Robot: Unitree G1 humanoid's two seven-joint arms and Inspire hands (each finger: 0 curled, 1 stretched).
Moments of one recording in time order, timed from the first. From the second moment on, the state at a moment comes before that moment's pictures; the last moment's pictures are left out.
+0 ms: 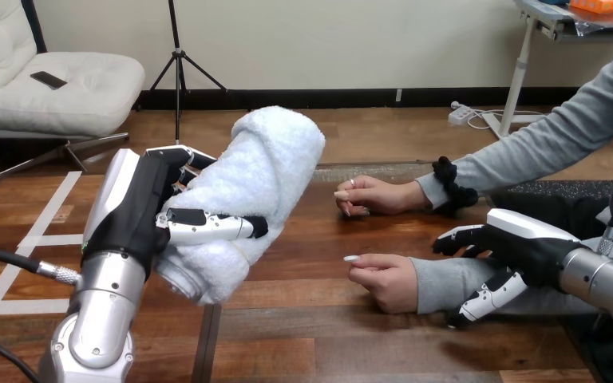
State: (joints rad) left arm -0.06 0.25 -0.06 -0.39 0.39 0.47 -0.11; right arm -0.60 -0.64 0.27 1.05 -0.53 -0.56 0.33
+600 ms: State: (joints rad) left arm -0.05 0.26 -0.06 -0.39 0.39 0.47 -0.11; right arm -0.62 -0.64 0.31 1.07 -0.57 -0.55 0.29
